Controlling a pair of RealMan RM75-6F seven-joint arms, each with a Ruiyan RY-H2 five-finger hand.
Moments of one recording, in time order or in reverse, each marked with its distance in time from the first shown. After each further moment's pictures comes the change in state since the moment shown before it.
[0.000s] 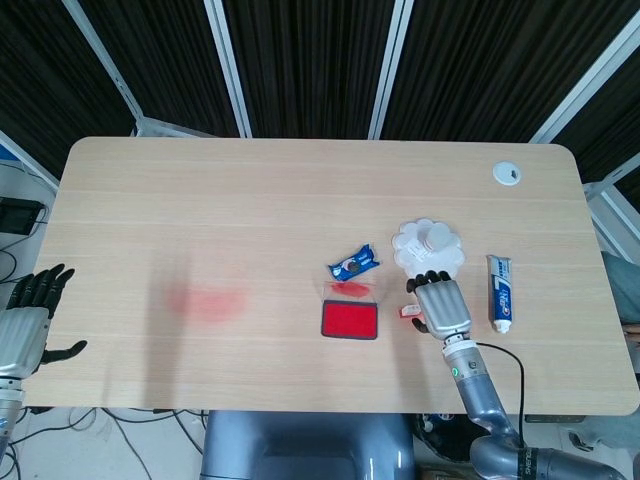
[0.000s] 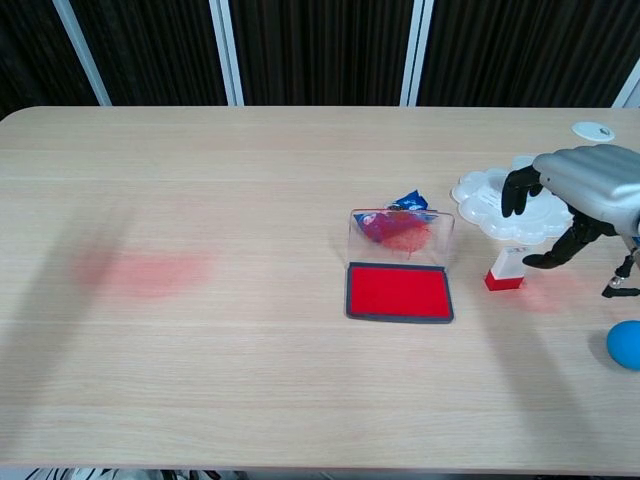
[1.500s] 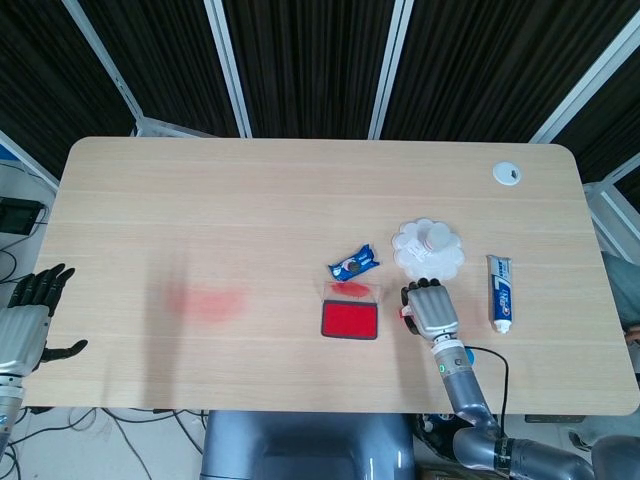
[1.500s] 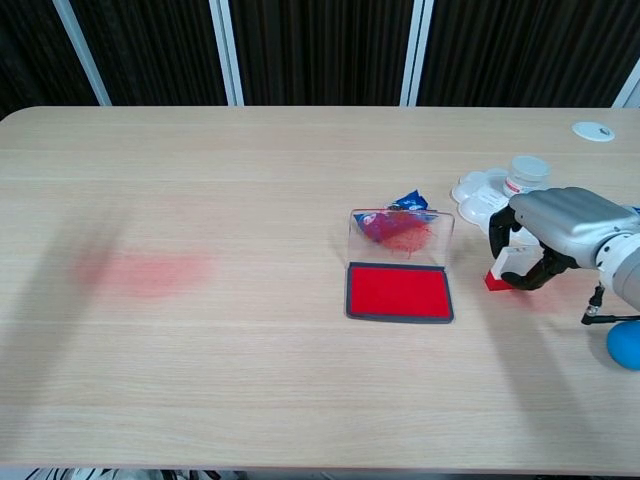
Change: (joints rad) left arm -0.012 0.010 -0.001 -0.010 -0.027 -0.029 -0.014; right arm 0.048 -0.130 -0.034 0.186 0.065 -0.036 0.065
